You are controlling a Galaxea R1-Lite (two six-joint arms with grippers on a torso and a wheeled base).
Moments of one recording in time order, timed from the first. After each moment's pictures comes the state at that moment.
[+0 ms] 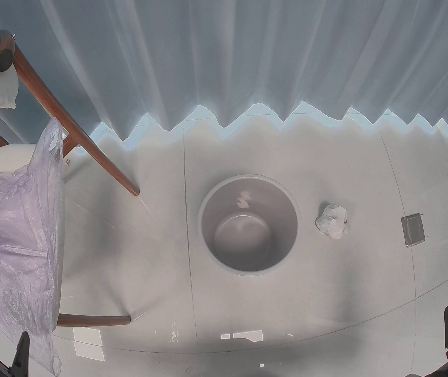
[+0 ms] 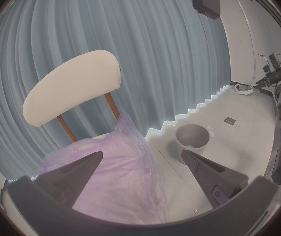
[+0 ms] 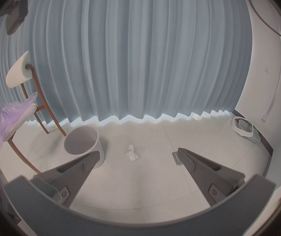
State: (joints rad) left arm 0.01 0.04 -0.12 -0.10 -0.21 0.37; right arm 0.00 0.02 -0.02 0.00 -0.04 -0.01
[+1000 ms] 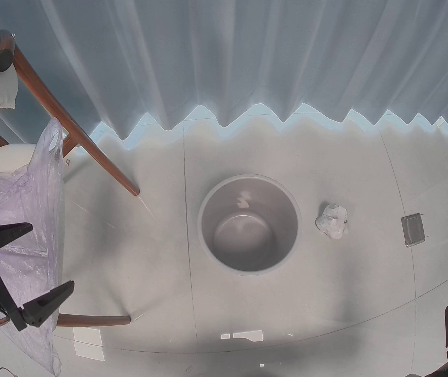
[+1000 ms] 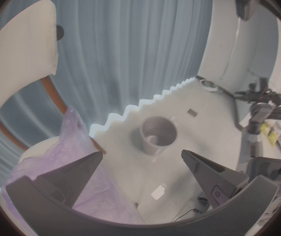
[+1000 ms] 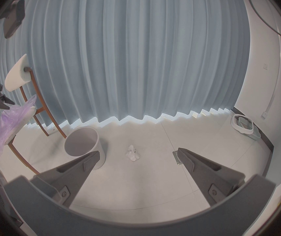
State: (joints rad) left arm -0.42 0.81 -0.53 -0.04 -0.10 0.34; right arm 0.00 0.02 -0.02 0.00 -0.04 0.02
